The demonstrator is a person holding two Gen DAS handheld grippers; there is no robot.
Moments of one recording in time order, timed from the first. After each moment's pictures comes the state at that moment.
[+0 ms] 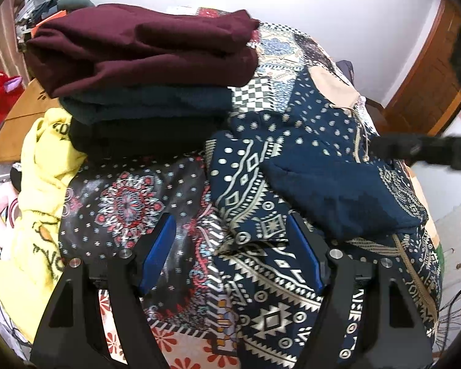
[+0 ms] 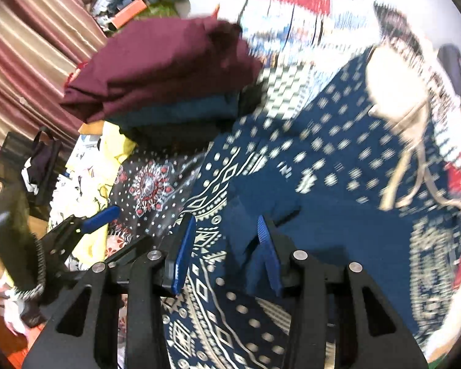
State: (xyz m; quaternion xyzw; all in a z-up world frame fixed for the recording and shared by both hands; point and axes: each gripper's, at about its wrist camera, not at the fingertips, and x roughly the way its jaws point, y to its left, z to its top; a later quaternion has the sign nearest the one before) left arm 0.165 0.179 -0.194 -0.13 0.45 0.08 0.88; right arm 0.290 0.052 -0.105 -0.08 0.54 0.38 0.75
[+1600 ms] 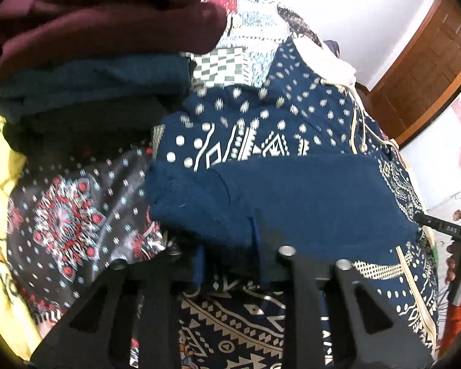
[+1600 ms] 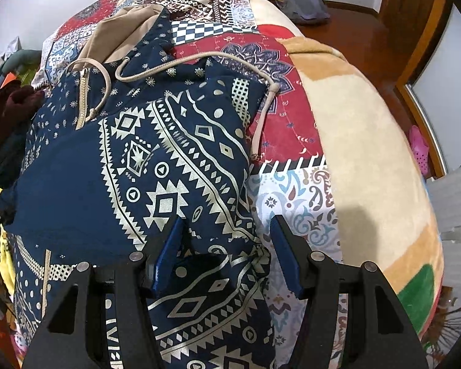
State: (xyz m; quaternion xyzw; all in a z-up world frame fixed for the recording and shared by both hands) left arm 0.221 0.161 -0.235 -0.15 0.48 0.03 0.86; right arm 0.325 -0.212 -0.211 0.01 0.59 0.11 0.80
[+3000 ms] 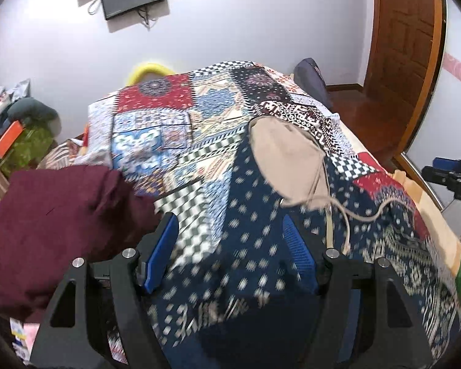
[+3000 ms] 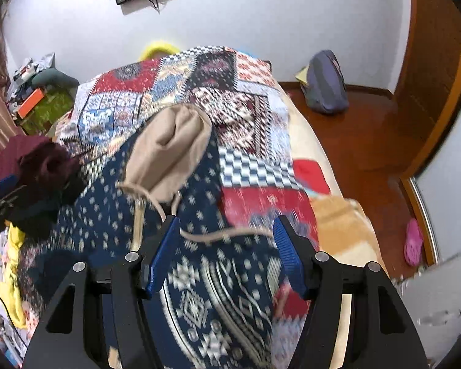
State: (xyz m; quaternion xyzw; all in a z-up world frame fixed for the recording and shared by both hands) left arm 0.365 0.095 -0.129 0.04 0.41 0.03 0.91; right arm 0.413 -0.148 -0.109 -0.02 0.45 0.16 0.88
